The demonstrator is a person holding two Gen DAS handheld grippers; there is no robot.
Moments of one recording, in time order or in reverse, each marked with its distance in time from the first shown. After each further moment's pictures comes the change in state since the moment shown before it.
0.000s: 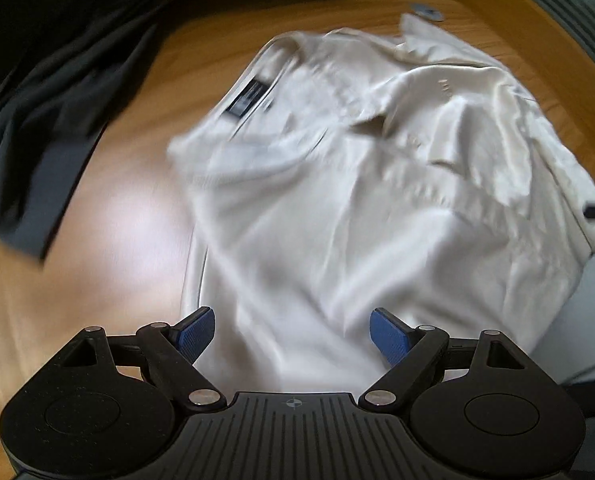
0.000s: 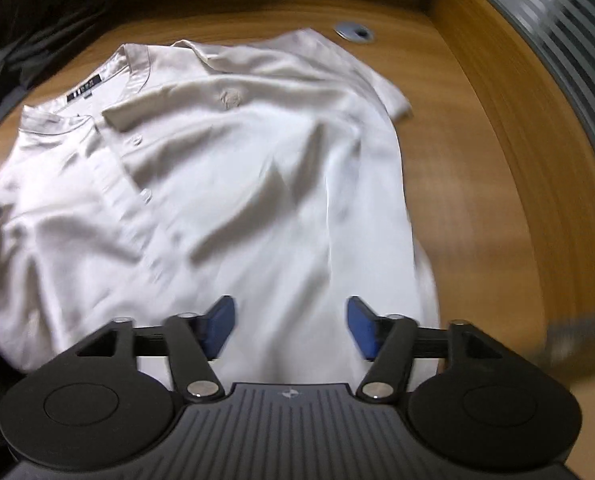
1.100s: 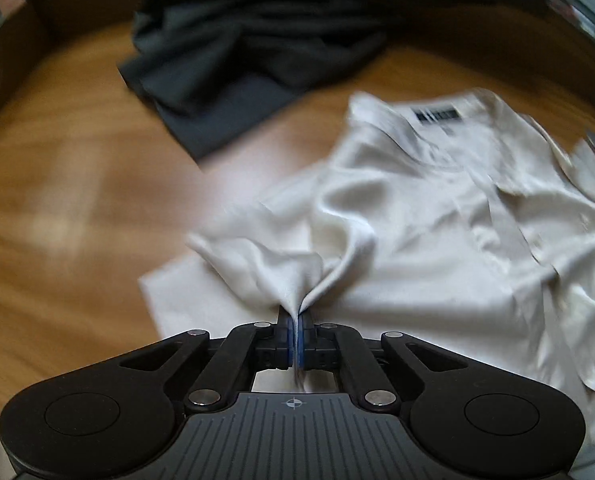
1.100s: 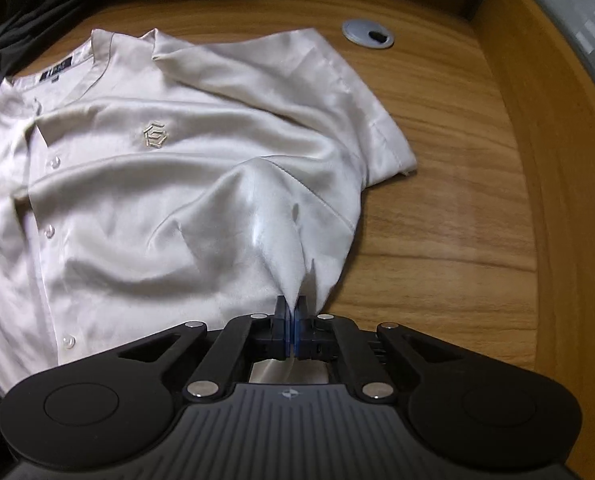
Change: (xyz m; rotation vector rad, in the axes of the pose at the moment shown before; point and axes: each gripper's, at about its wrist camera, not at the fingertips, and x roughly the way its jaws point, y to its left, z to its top) left arm -0.024 0.055 -0.013 -0.506 -0.105 0.280; right arm 0.061 -0.059 0.060 -0.121 0.036 0.053
